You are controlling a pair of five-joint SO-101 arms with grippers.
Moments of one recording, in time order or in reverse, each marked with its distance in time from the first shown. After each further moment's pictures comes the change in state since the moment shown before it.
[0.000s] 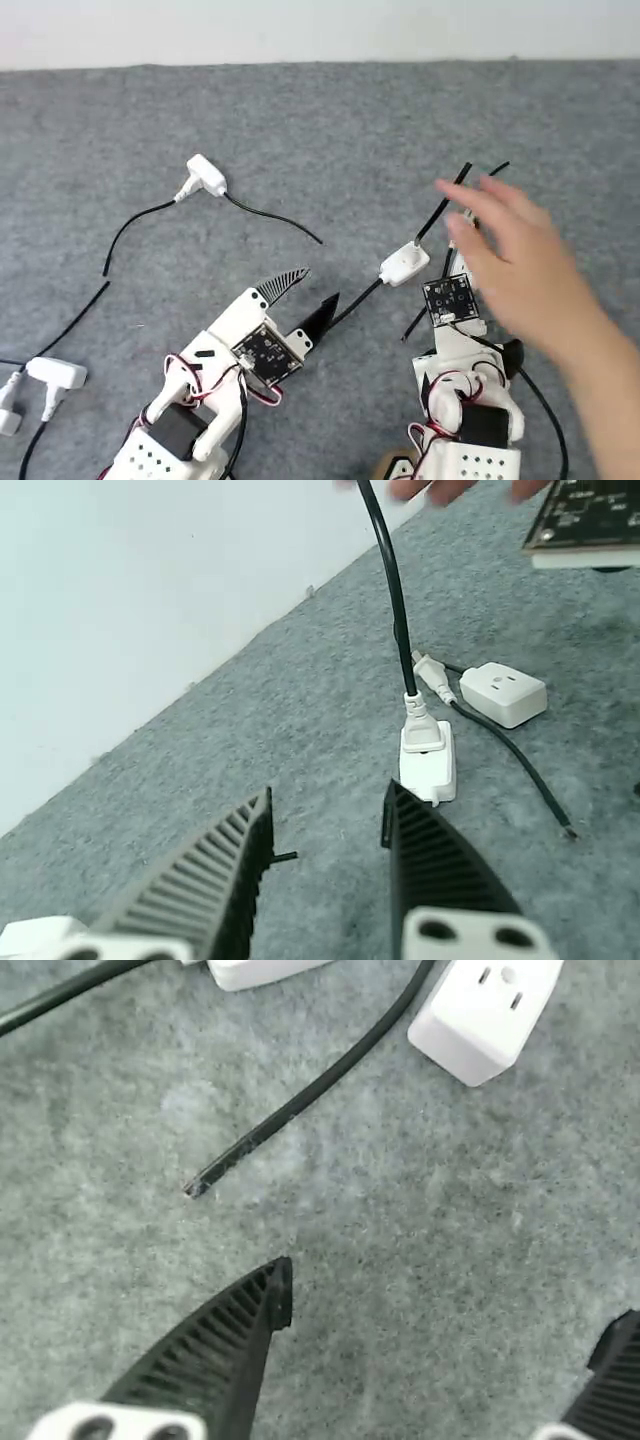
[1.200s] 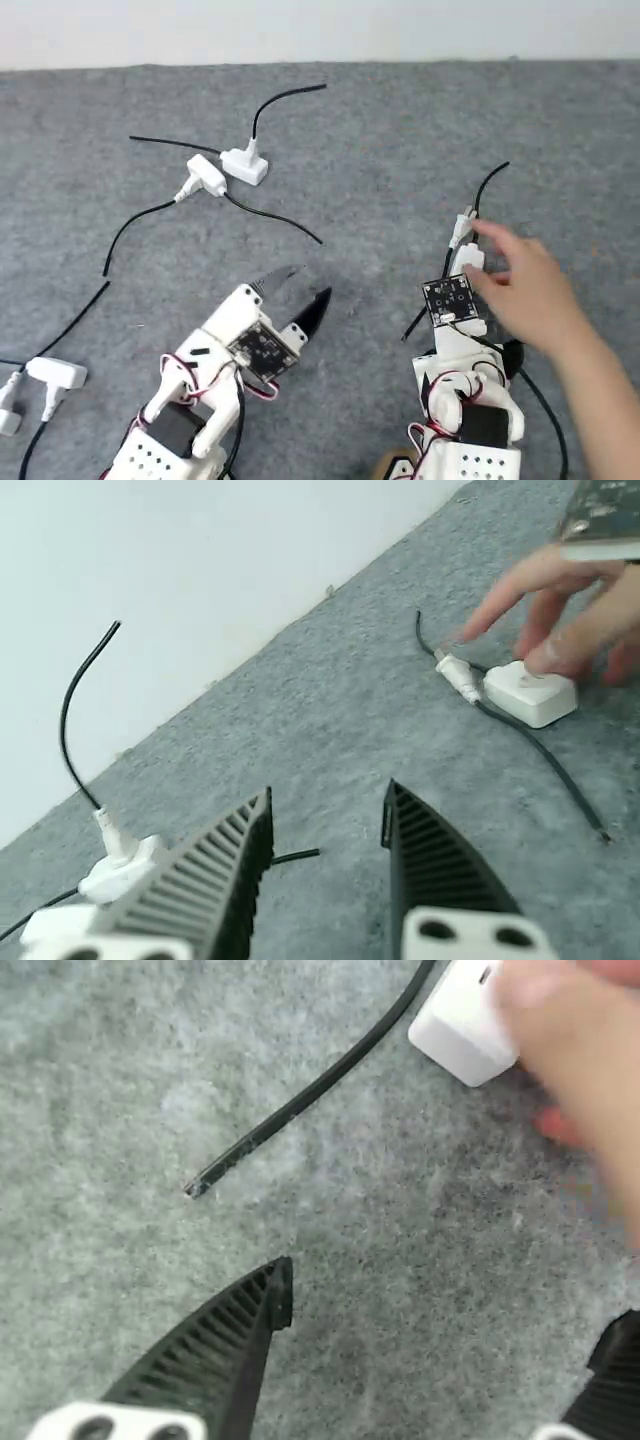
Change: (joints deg) left arm -2.8 -0.1 0.7 -1.6 -0.5; right arm 0.0 0.0 0.0 0.0 0.0
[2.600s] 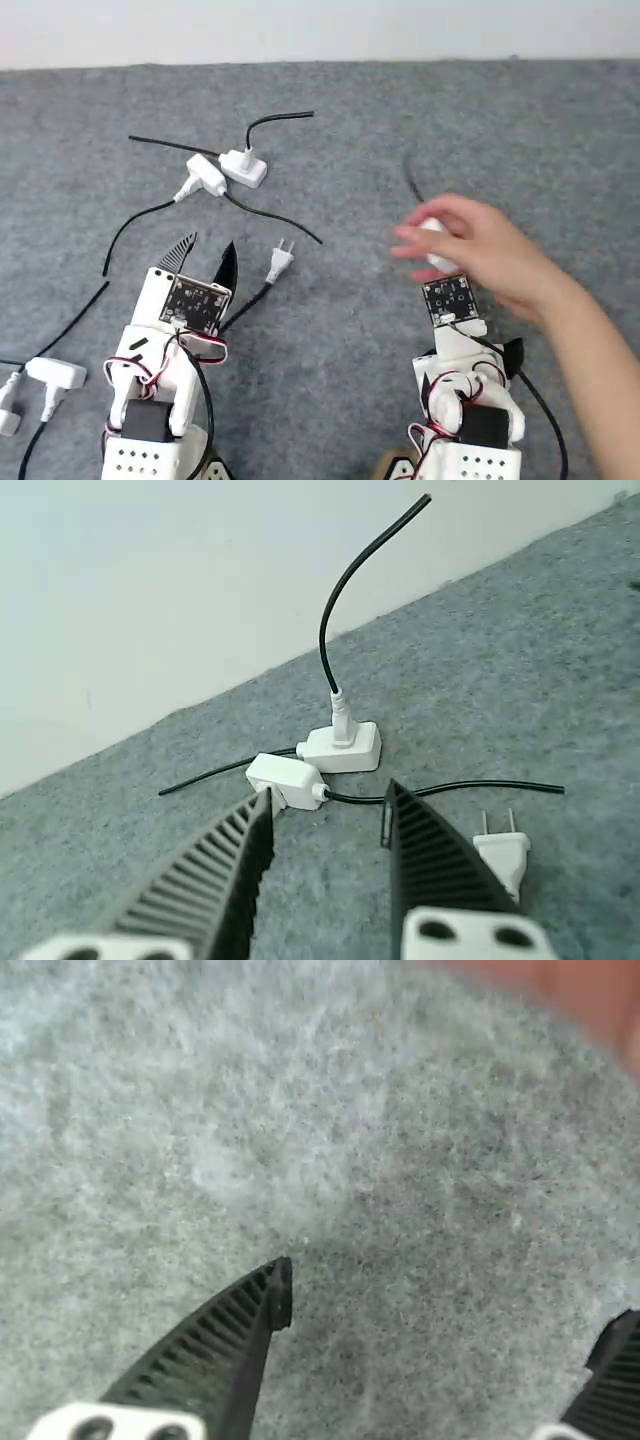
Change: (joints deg) left arm -26.5 0.0 -1.7 2.2 1.0; right arm 0.0 -0.1 0.0 0.0 0.0
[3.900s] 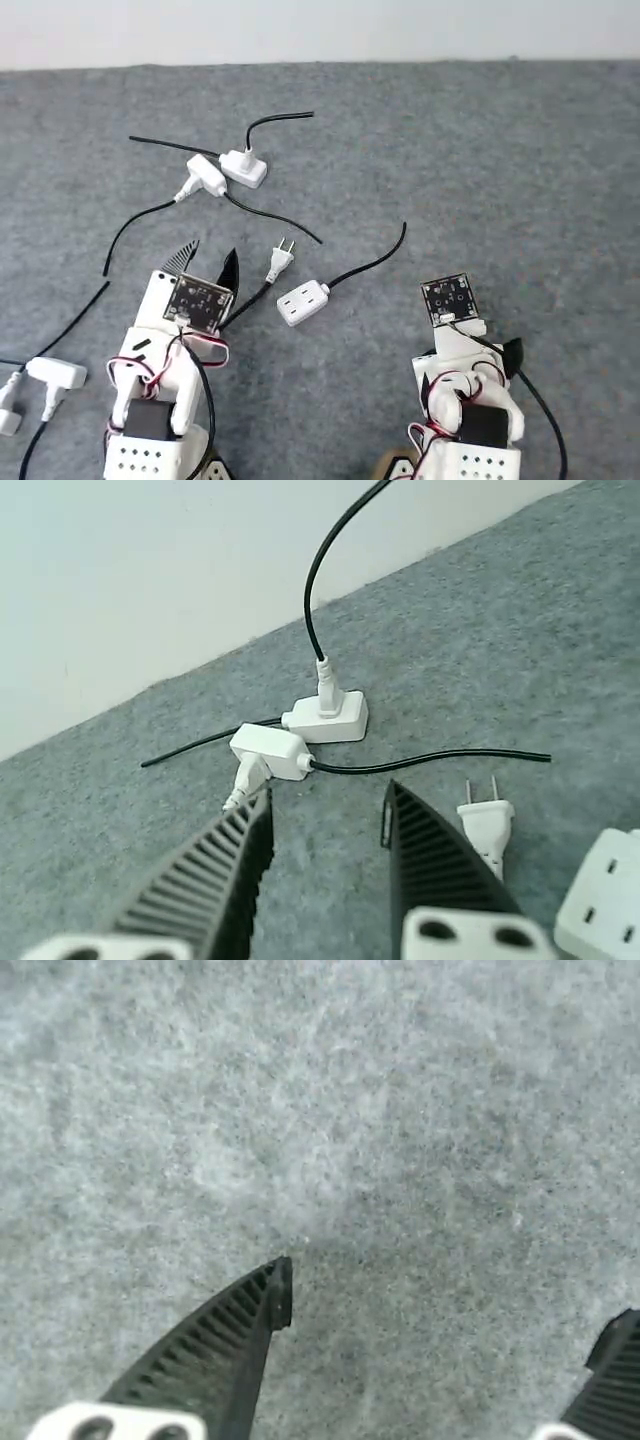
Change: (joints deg) left arm 0.0 0.1 0.8 2.5 0.3; right arm 0.0 0.0 0.0 0.0 -0.1
